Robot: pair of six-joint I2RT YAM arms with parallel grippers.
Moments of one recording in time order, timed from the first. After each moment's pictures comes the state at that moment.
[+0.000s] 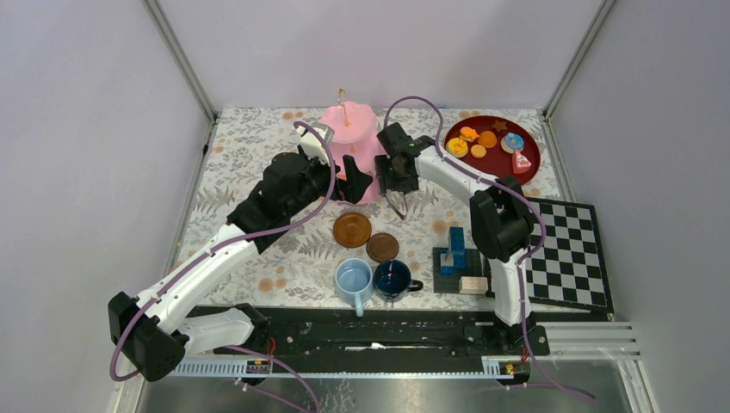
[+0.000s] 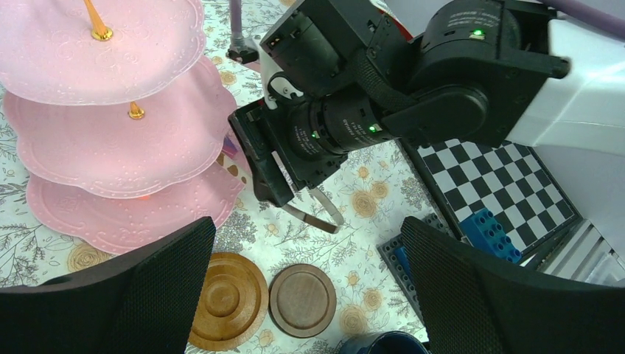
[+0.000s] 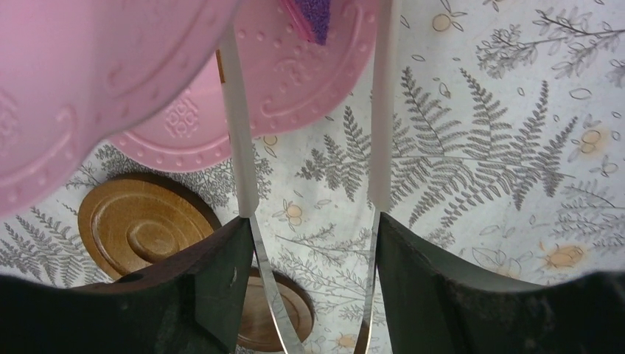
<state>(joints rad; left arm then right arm) -0.66 1.11 1.03 -0.14 0.03 -0.34 0.59 2.10 1.74 -0.77 0.07 0.42</state>
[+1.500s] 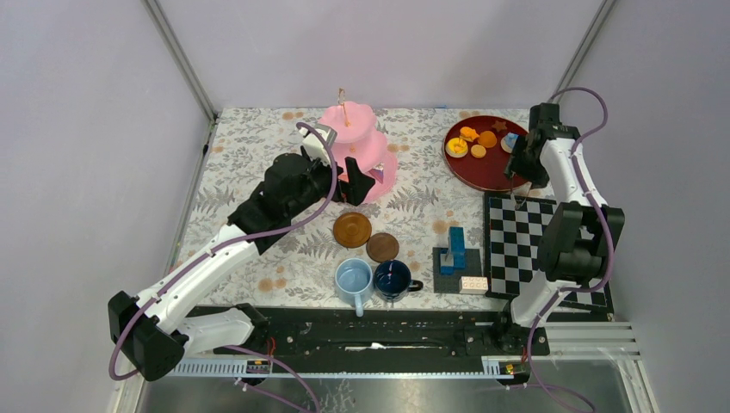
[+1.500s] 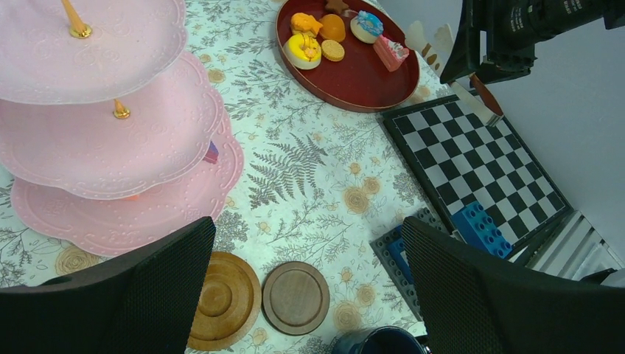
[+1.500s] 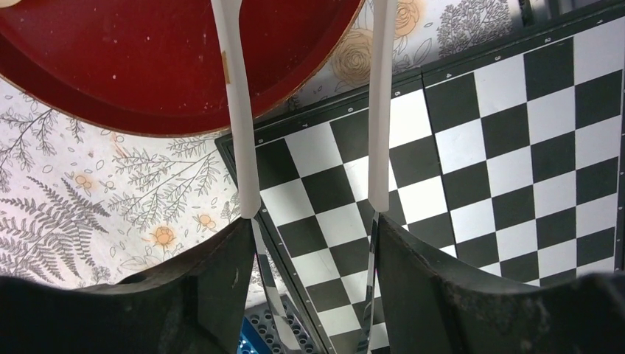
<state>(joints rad) -0.67 1.11 1.03 -0.14 0.04 -0.34 -0.13 1.74 1.51 -0.91 0.18 0.29</state>
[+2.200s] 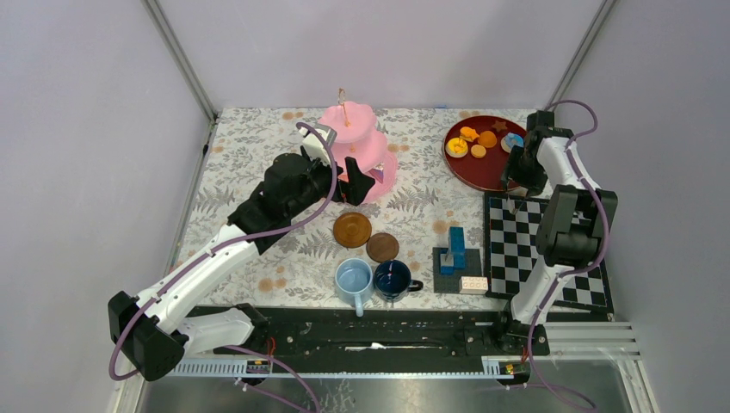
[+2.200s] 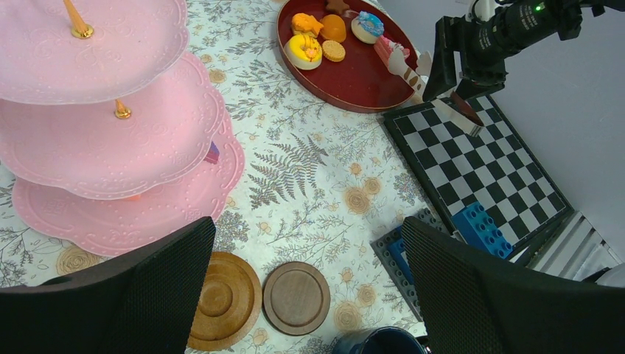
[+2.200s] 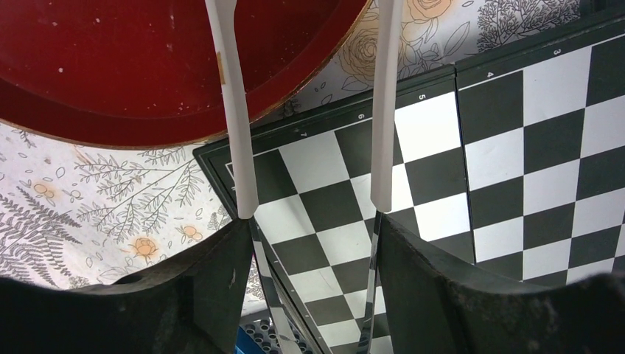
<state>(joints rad) -0.68 1.11 1.03 -0.14 0.04 -0.34 -0.16 1.86 1.52 -0.92 0.11 0.27</state>
